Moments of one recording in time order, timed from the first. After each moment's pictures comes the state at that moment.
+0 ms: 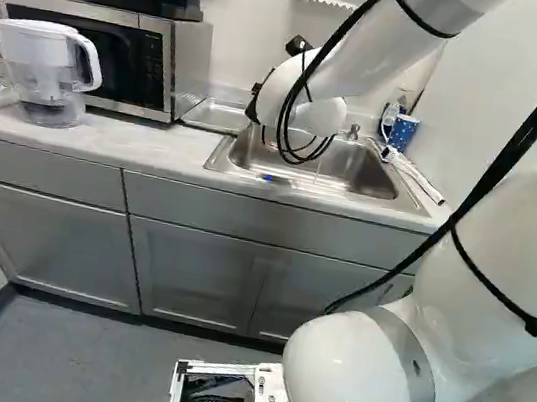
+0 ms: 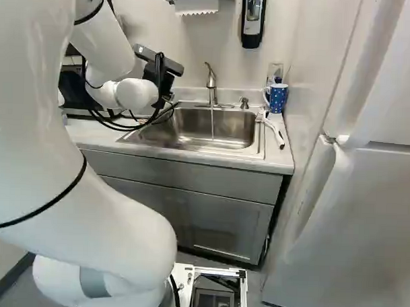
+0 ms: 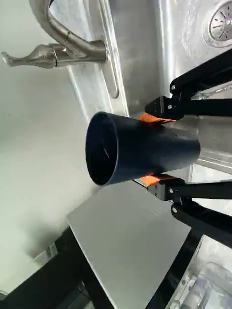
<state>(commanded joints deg) 11.7 6.1 -38.9 -1.6 33.1 31.4</state>
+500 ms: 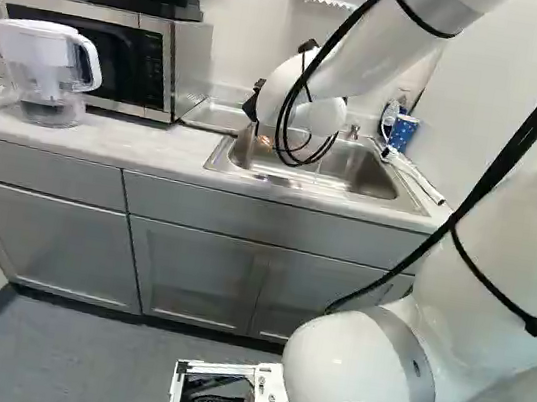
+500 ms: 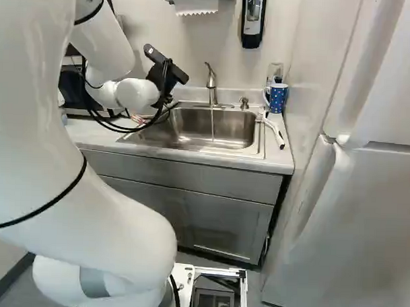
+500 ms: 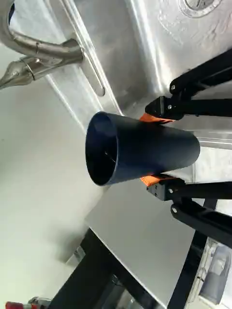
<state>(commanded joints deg) 11.7 6.1 -38.9 -1.6 33.1 45.3</state>
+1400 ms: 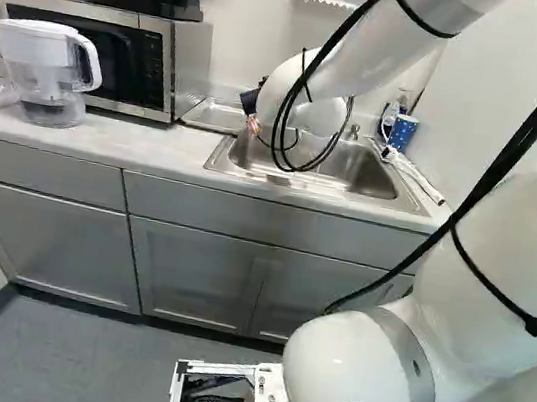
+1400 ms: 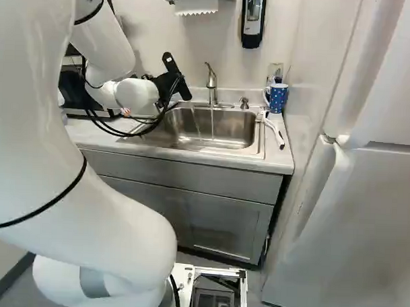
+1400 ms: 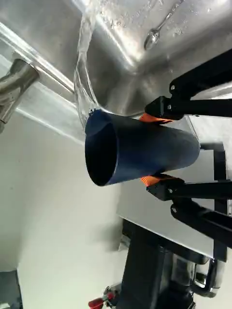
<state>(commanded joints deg) 11.7 6.1 -38.9 -1.6 33.1 72.5</state>
